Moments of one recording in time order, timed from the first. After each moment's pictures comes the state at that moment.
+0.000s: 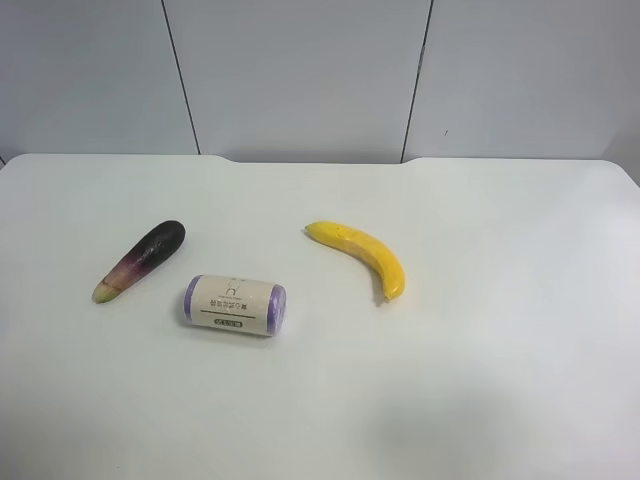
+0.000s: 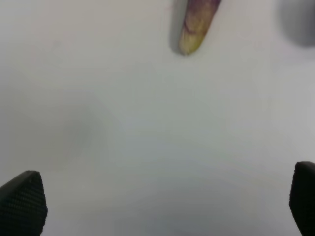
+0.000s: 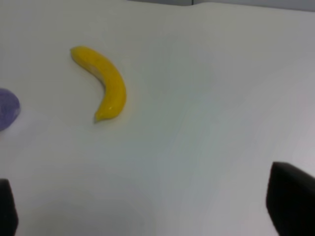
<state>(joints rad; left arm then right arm) -0.18 0.89 -0.84 0.13 1.08 0.11 0.23 0.00 -0.50 0.09 1.08 -0.07</state>
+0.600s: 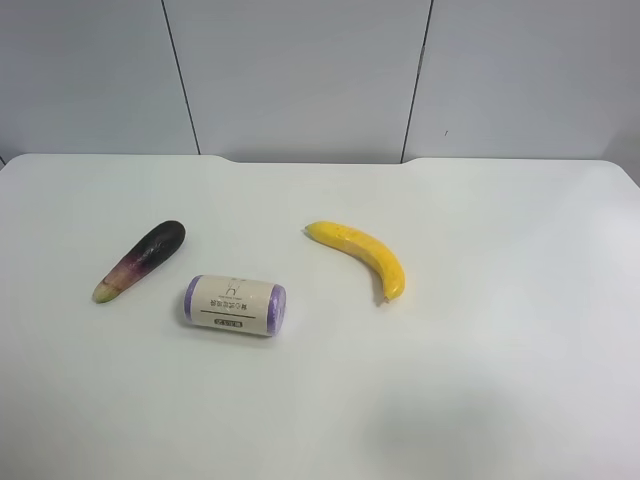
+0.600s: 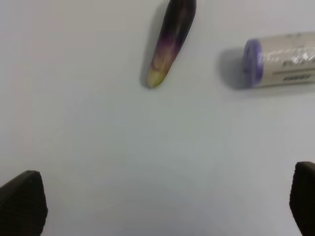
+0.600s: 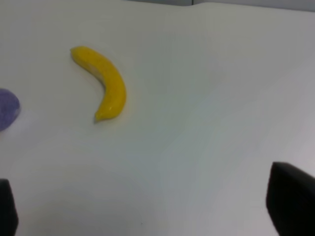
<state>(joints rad) -0.18 0.40 -0.84 0.01 1.21 0.07 0.23 0.00 -0.50 0.09 1.08 -0.07</state>
